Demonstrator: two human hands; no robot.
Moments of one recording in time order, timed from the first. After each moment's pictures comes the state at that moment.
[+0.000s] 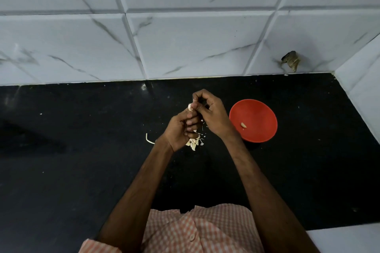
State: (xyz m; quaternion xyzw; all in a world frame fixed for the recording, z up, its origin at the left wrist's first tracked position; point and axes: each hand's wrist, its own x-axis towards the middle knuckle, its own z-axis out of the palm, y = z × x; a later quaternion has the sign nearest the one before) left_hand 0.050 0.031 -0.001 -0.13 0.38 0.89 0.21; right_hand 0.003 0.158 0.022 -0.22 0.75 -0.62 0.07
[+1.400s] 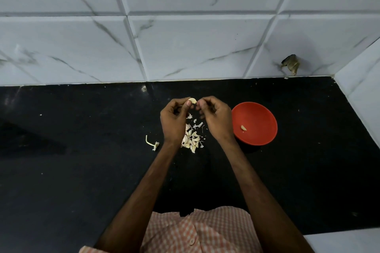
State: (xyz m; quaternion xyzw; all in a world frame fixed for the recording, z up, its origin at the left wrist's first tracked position) left_hand 0.039 0.036 -0.007 -0.14 0.66 0.71 -0.20; right_hand 0.008 0.158 0.007 -0.07 0.78 -0.63 0.00
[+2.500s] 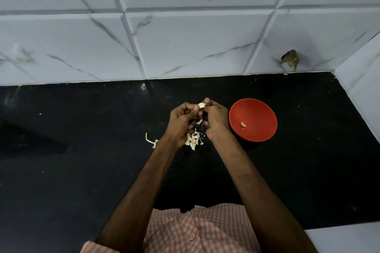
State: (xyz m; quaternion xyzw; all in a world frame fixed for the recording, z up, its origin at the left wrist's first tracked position) left_hand 0.045 0.039 0.000 -0.14 0.52 0.84 0.06; right_hand 0.010 0.140 0.021 0.25 0.59 -0.75 0.14
